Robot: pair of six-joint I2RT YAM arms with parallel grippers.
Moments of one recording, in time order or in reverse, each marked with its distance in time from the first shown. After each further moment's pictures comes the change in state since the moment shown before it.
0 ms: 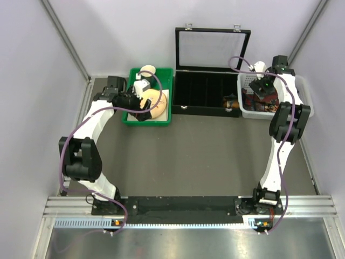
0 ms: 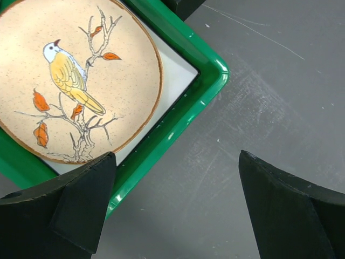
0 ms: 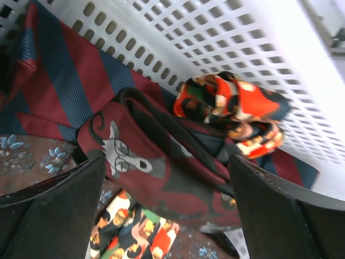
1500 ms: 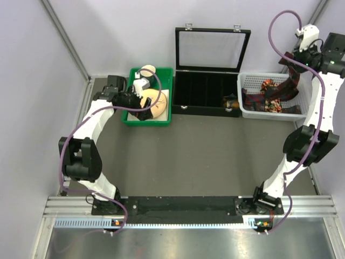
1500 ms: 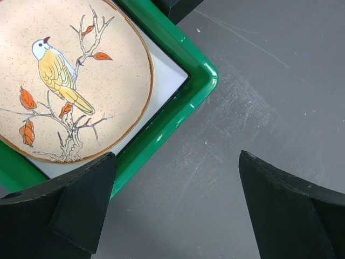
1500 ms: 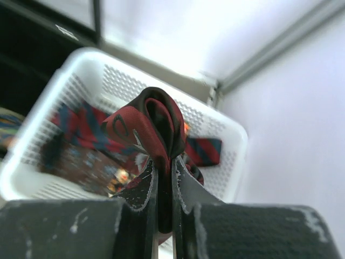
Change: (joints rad) left arm -0.006 0.008 0.015 -0.026 0.025 -0.056; right arm -0.197 -0.405 0.012 -0.002 -0.330 0.240
